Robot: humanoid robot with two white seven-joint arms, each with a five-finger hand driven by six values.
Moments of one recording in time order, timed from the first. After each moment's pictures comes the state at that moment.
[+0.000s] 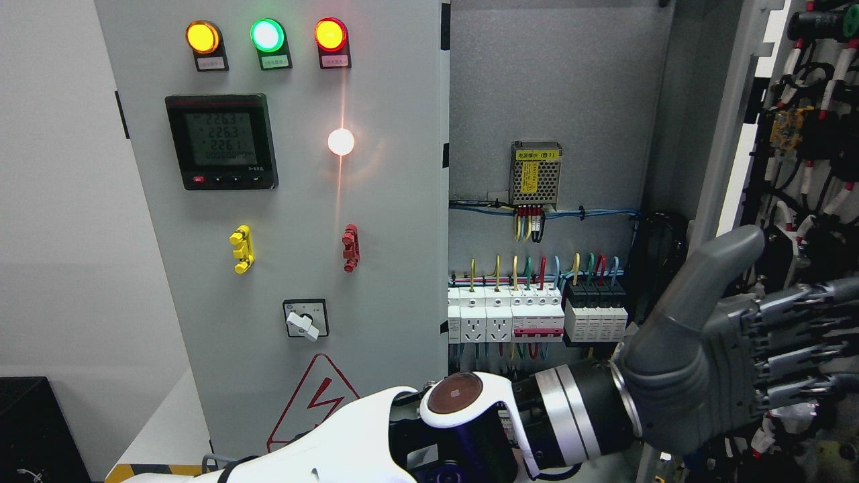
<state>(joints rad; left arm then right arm) -1.33 0.08 -1.14 -1.69 1.50 0.00 -0.06 0.04 0.12 -0.07 -0.10 0.06 0.11 0.07</state>
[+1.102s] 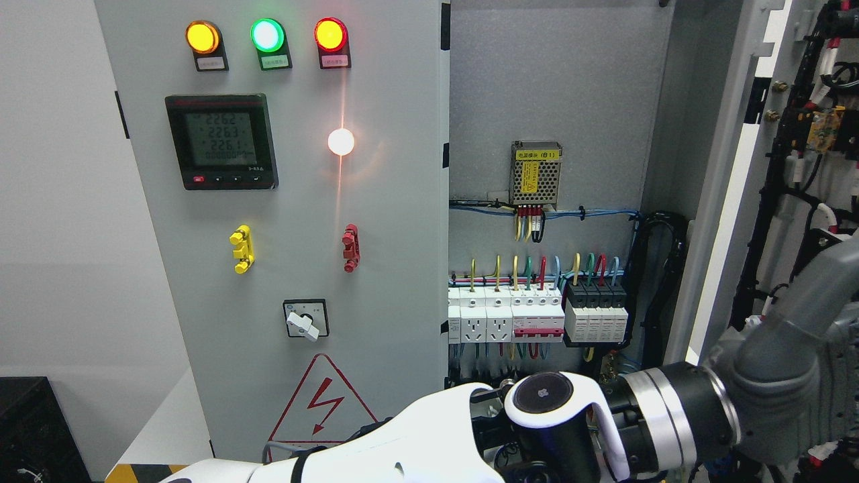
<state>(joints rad) -1.38 -0.08 -1.18 -1.53 1.48 0.00 -0.06 0.00 0.12 -0.07 -0.09 0.06 0.11 0.07</state>
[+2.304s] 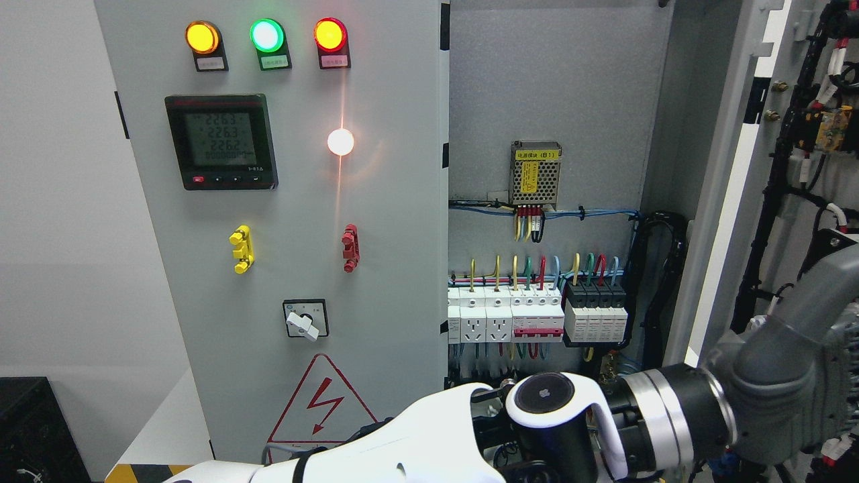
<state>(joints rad) -1.36 -0.01 -1.17 -1.58 1.47 0.00 -0.06 0.03 0.12 -0.07 -0.11 0.06 0.11 0.07</state>
